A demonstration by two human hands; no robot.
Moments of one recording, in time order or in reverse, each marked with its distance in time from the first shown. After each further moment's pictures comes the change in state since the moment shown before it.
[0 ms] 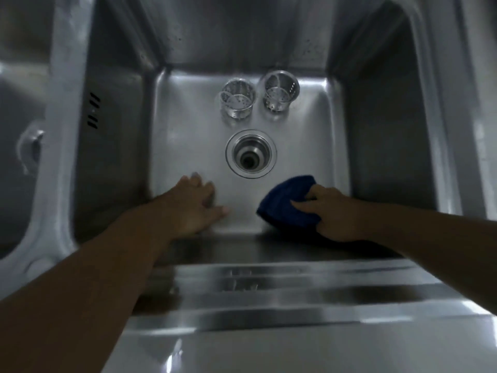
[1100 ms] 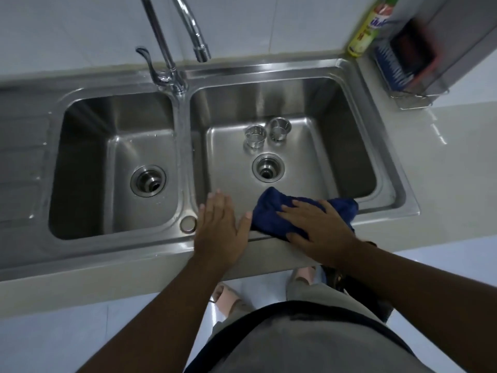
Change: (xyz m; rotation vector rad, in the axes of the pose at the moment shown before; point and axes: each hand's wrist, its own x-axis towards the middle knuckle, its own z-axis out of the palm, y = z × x) left_hand -0.185 -0.028 0.030 -0.020 0.497 0.114; right_hand -0.148 -0.179 0.059 0.061 0.645 -0.029
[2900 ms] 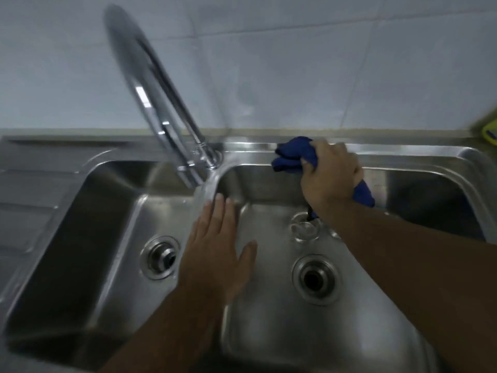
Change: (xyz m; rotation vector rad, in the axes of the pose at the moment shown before) left_hand 0.198 0.003 -0.077 0.094 0.316 -0.119; right_hand 0.365 0.036 -0.126 0.223 0.651 0.268
